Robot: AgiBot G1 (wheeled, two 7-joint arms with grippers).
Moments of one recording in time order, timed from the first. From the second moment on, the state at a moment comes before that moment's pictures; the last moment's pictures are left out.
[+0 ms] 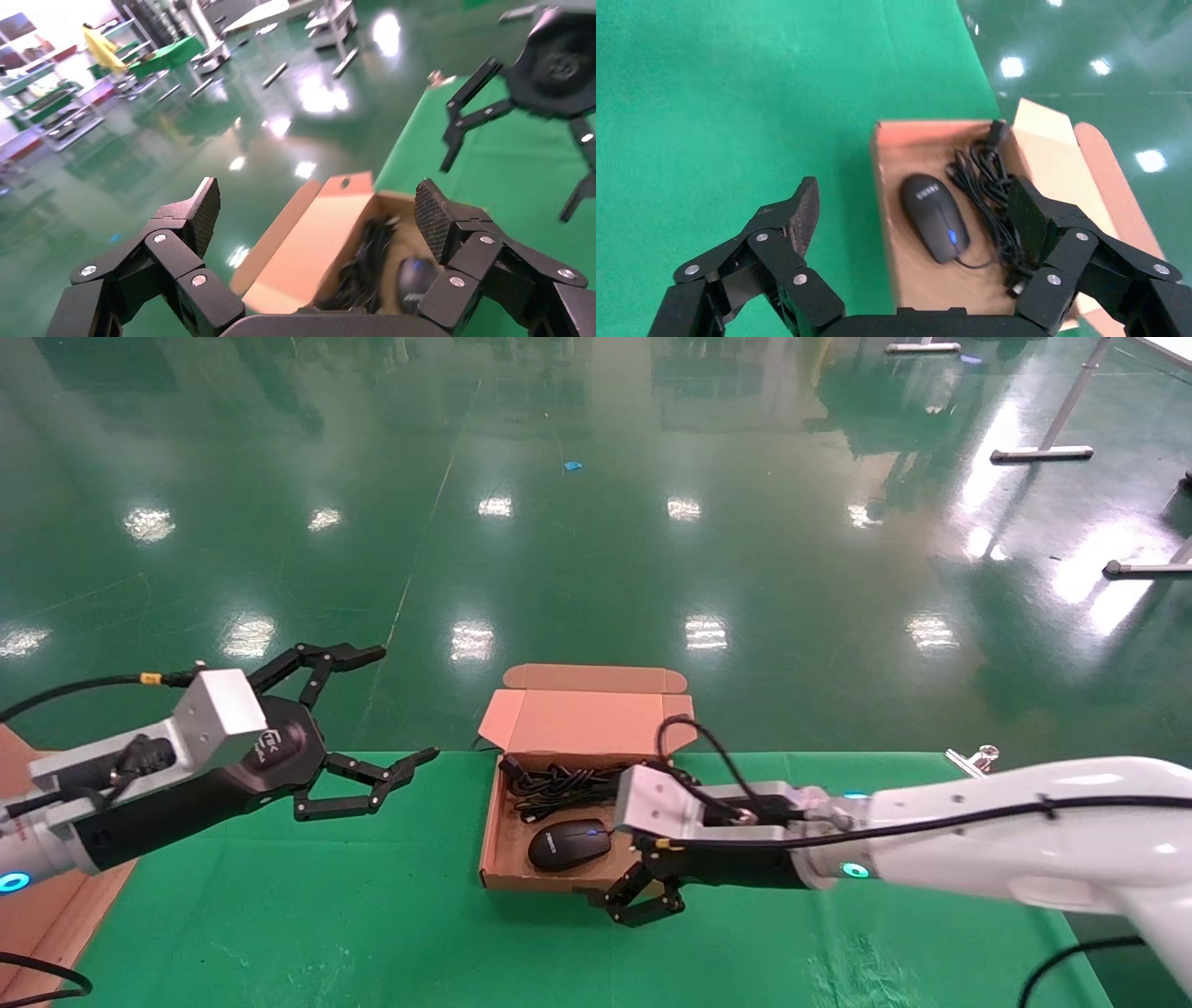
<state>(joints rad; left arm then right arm) -1.20 0.79 0.41 -0.76 0.84 1.17 0.54 1.44 -1.09 -0.89 0.86 -1.29 -0.98 -0.05</state>
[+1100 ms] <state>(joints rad) -1.09 0.63 0.30 -1.22 0.74 1.46 -0.10 1.12 -0.68 -0.36 1.23 -0.81 -1.43 0.15</state>
